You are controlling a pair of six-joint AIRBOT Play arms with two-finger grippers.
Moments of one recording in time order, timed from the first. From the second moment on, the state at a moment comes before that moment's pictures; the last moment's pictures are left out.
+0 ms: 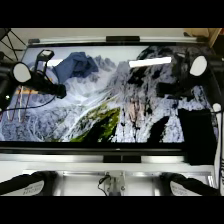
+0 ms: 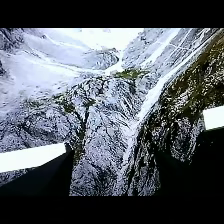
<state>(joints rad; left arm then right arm) -0.23 -1.31 1.43 1.56 -1.29 -1.50 0.11 -1.33 1.47 -1.47 1.45 1.71</state>
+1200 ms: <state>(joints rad) -0.17 -1.65 1.61 1.47 -0.69 -1.58 0.11 -1.37 1.47 -1.24 1.24 1.69</state>
